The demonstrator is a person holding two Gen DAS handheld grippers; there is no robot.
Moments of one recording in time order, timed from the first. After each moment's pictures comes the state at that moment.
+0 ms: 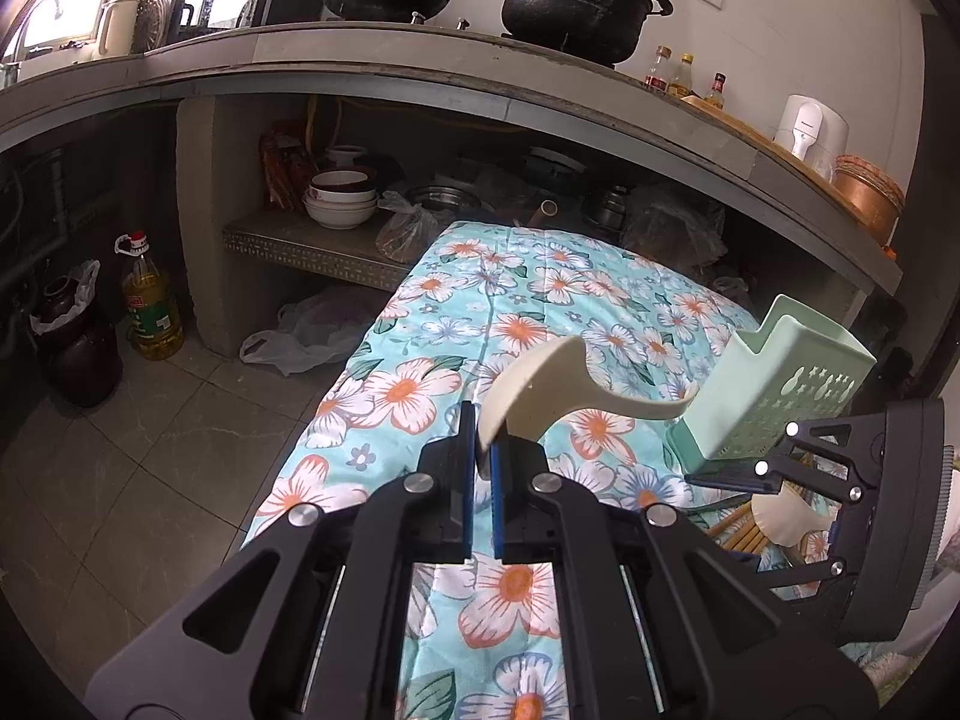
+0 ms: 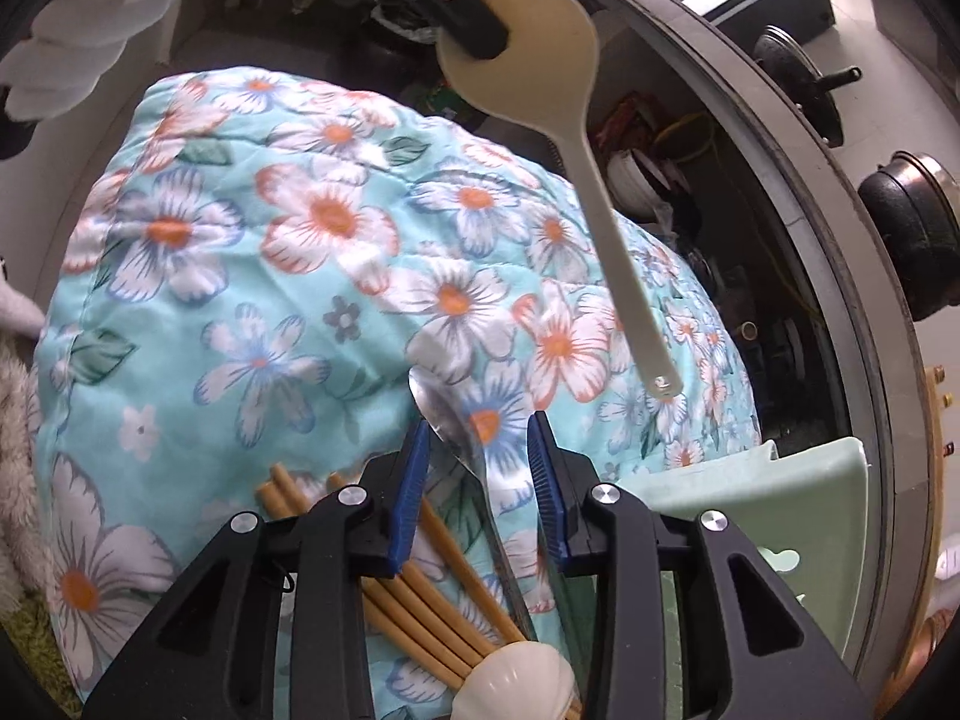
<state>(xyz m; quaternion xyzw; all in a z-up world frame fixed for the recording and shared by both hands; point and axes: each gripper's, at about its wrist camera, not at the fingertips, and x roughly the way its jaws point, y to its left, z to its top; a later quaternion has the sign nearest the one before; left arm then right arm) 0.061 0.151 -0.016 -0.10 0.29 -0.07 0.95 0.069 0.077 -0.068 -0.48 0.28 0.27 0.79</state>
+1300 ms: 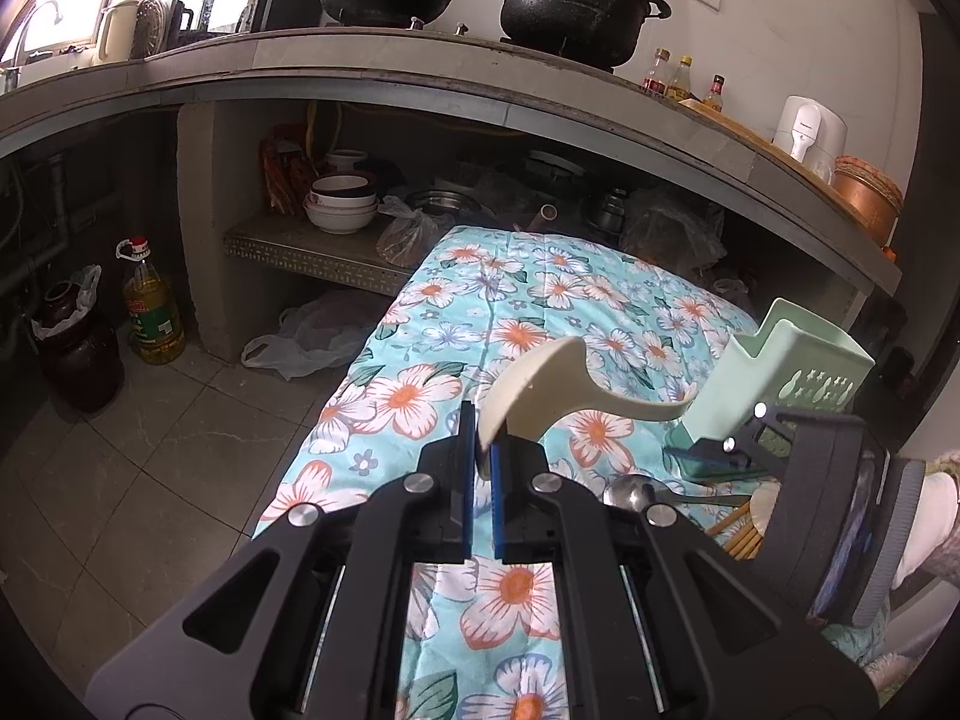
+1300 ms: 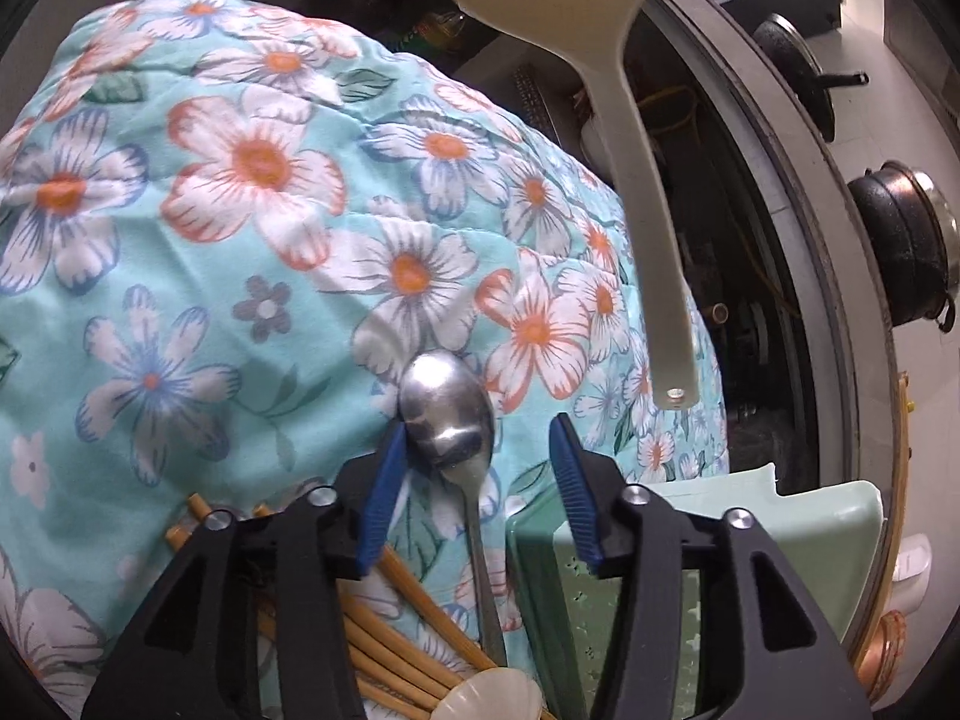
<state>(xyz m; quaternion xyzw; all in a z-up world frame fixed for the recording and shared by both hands) 0.059 0.152 -0.011 -0.10 0.29 -0.07 0.95 0.095 0.094 -0.091 -0.53 0.30 0.19 0.77</state>
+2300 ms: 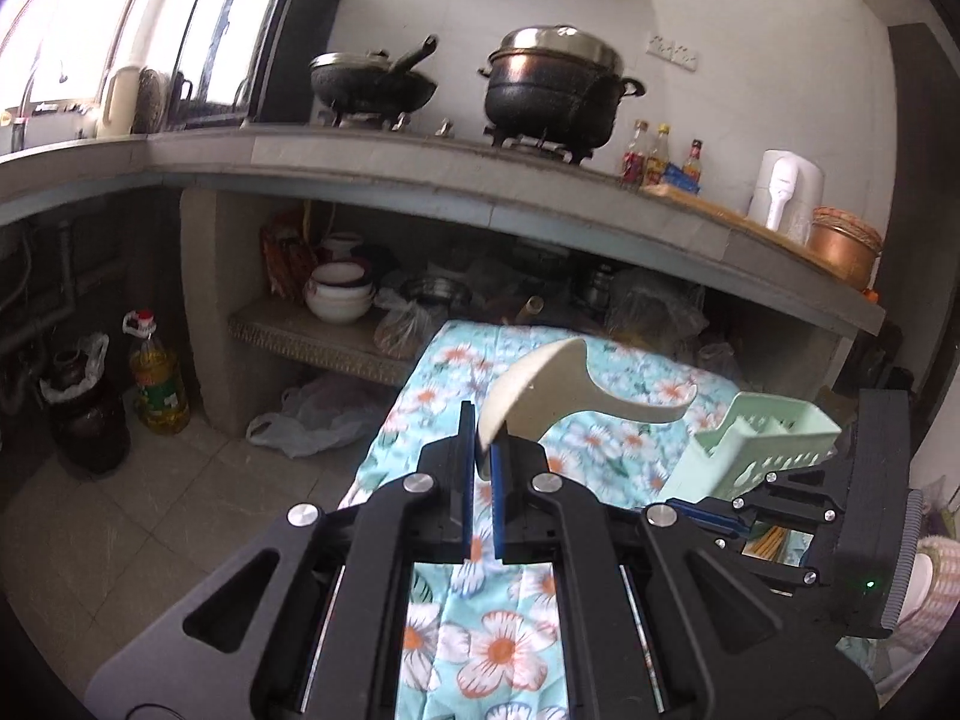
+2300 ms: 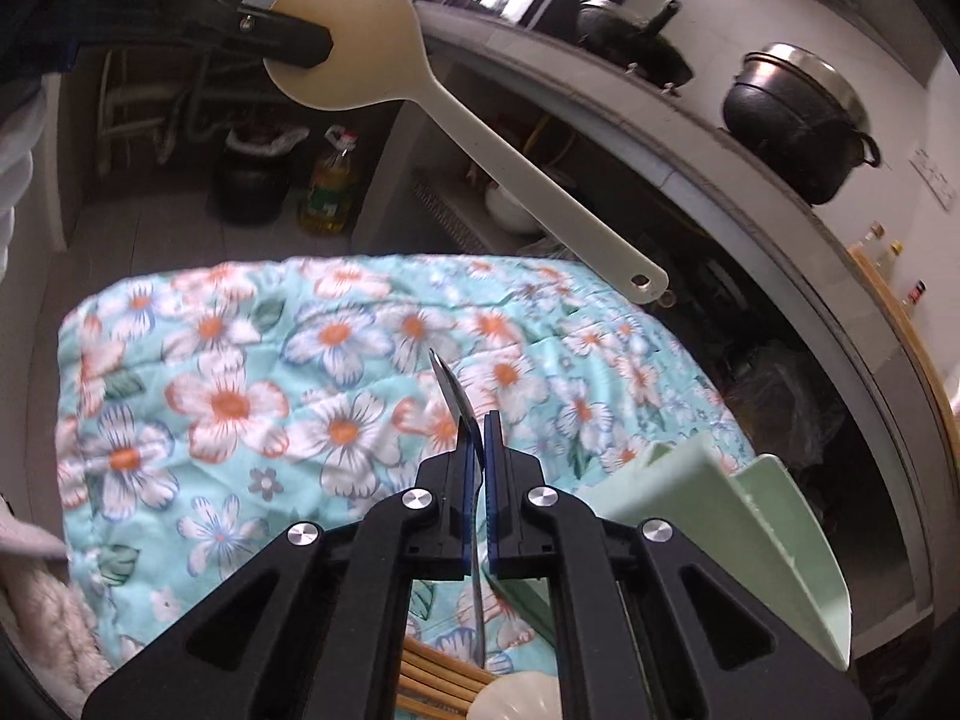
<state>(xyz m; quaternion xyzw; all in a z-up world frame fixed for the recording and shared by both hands) 0.042 0.155 0.055 -0.08 0.19 -0.07 0.98 0.084 0.056 -0.003 -0.29 0.25 0.20 0.90</state>
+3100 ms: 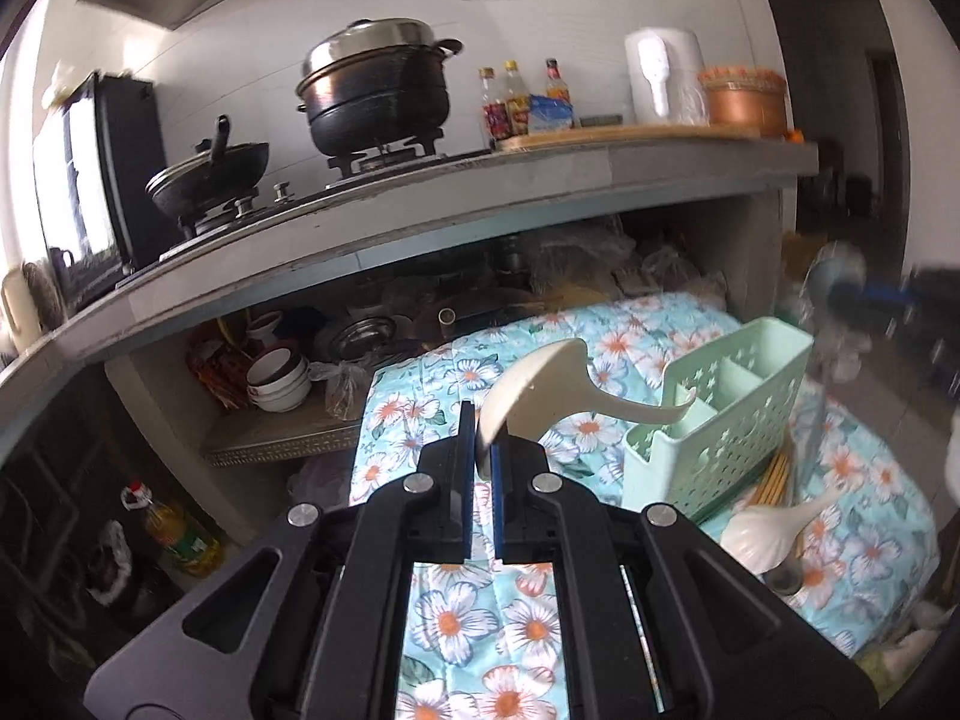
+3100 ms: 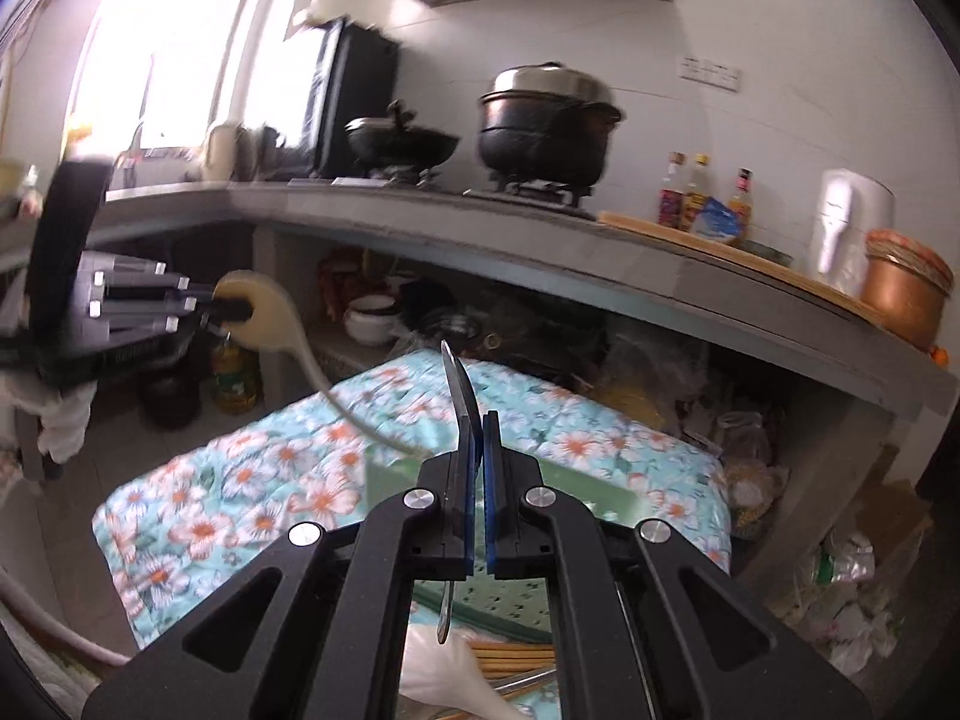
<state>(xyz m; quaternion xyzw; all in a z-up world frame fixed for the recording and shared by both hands) 0.086 0.042 0.104 0.15 0.21 -0.15 0.95 0.025 -0.101 0.097 -0.06 0.16 0.09 0.98</state>
